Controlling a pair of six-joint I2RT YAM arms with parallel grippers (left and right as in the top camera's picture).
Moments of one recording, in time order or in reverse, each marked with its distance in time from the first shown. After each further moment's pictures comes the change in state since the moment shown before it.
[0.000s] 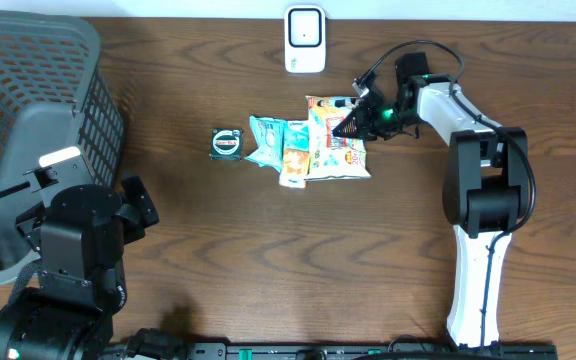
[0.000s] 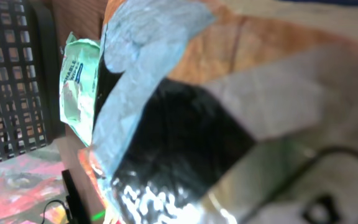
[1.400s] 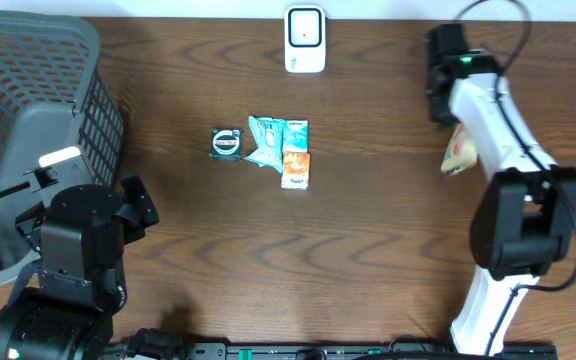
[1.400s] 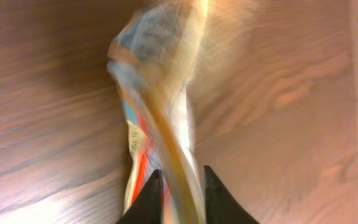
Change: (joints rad) left arm 0.000 0.000 0.000 0.000 0.000 0.000; right arm 0.006 -0.330 -0.055 -0.169 1.518 0.189
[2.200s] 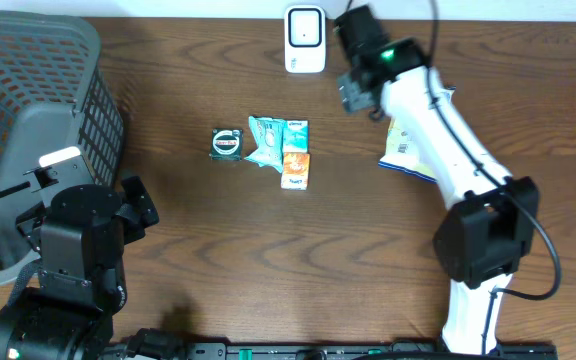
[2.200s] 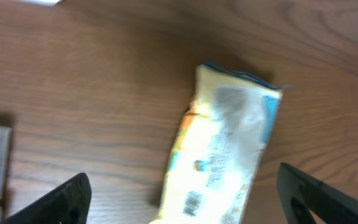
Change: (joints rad) left arm 0.000 0.000 0.000 0.000 0.000 0.000; right arm 0.239 0.014 0.277 -0.121 -0.228 -0.070
